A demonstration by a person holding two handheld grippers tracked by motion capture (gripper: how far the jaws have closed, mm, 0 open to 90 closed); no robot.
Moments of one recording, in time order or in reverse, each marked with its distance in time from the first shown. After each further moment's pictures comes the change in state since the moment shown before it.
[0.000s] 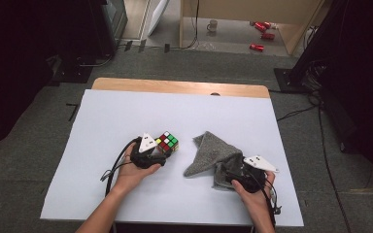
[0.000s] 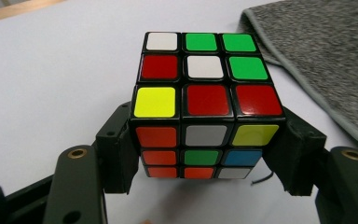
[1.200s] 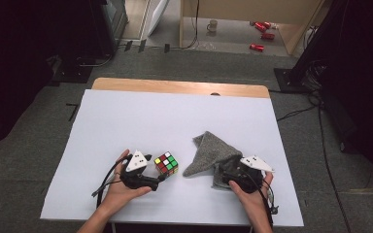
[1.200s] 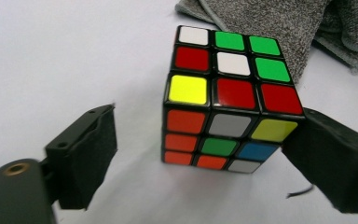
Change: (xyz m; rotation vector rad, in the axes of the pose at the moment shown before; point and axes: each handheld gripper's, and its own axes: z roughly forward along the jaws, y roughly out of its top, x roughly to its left) left arm -0.017 -0.031 -0.044 0.027 -0.104 -0.028; right arm 0.004 -0.004 0.006 0.023 -0.017 -0.004
